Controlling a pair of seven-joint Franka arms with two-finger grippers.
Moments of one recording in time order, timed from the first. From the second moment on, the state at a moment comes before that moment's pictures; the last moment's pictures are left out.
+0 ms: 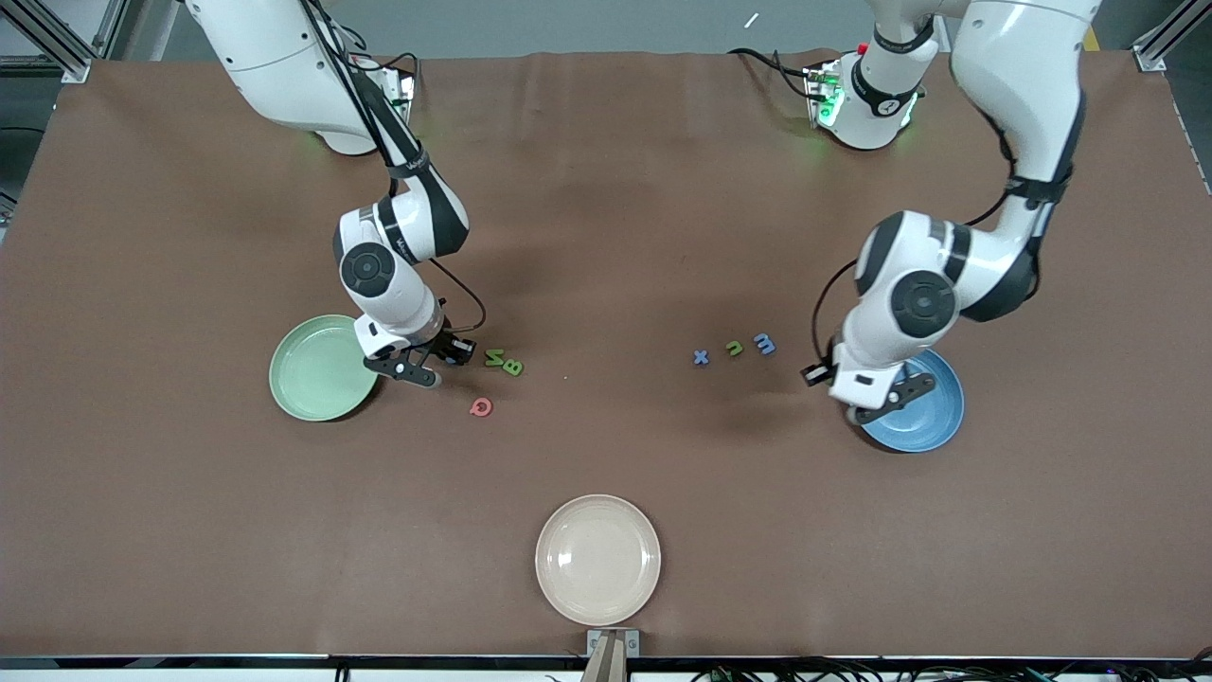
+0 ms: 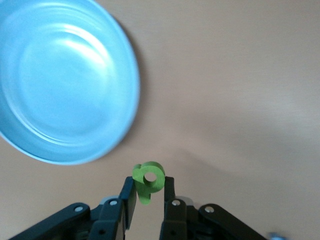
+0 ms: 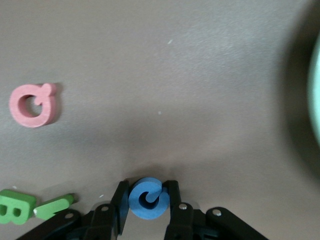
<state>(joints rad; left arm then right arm) -0.15 0.39 -0.13 -1.96 0.08 2.24 -0.72 0.49 0.47 -0.07 -2.15 0.13 2.60 0.63</state>
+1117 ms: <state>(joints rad) 0.13 0.42 -0.13 -2.11 0.21 2.47 -0.27 0.17 0.35 -0.09 -2.15 0.06 2.32 0.16</state>
